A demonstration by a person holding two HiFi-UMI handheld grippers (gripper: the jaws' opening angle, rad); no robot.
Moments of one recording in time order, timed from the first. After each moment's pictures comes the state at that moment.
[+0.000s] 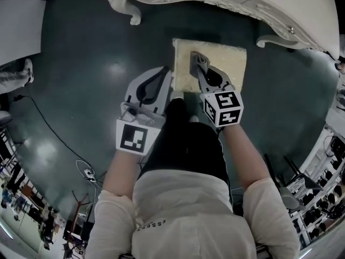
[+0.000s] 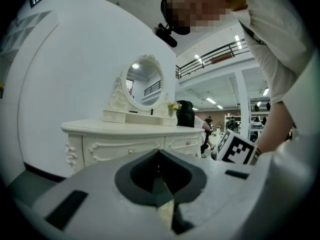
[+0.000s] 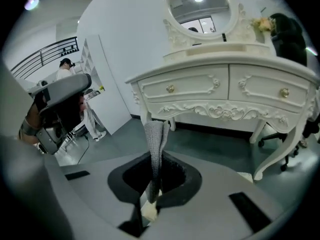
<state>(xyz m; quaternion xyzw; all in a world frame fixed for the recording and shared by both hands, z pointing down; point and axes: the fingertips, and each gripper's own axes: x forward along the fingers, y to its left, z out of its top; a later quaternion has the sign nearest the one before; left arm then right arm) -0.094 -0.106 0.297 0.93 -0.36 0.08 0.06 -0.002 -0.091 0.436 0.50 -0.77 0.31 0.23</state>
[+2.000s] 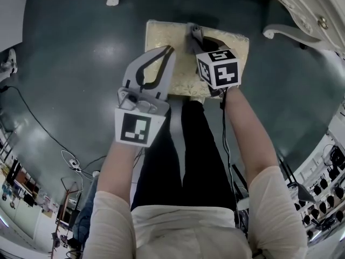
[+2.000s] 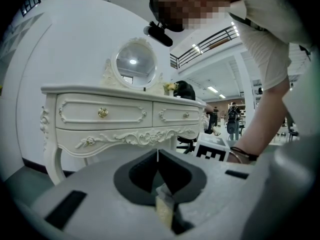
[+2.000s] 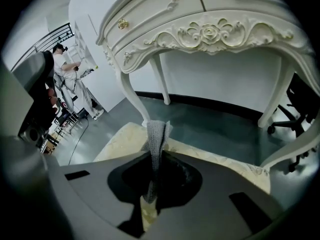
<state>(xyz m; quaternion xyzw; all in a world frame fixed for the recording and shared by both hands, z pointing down) 0.026 -0.109 0.469 0.91 -0.38 0.12 0.04 0.092 -0.126 0.649 0.43 -0.76 0.37 0.32</state>
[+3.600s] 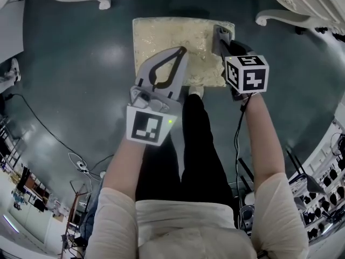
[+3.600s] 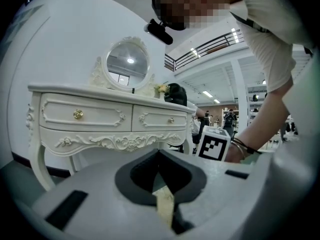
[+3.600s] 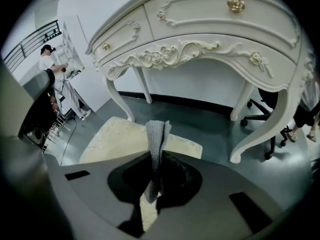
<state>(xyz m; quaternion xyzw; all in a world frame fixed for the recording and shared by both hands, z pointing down) 0.098 -0.069 0.449 0.93 -0.35 0.12 0.06 0.221 -0.073 0.609 0.49 -0.71 0.37 0.34</state>
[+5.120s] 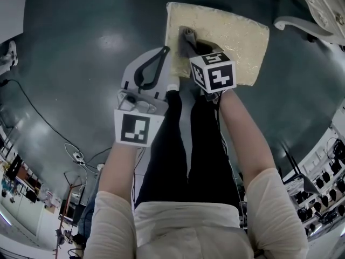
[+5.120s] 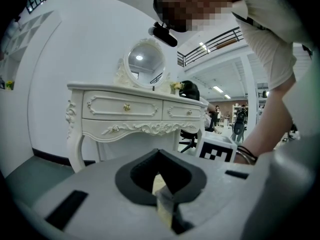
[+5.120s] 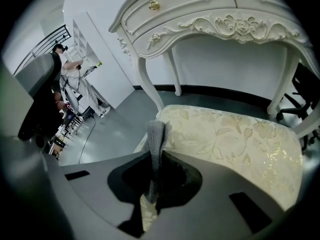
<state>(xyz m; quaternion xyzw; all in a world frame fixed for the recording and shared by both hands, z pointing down) -0.059 -0.068 0.480 0.90 -0.40 0.13 0.08 -0.008 -0.063 0.650 0.40 -0.75 0.41 0.33</state>
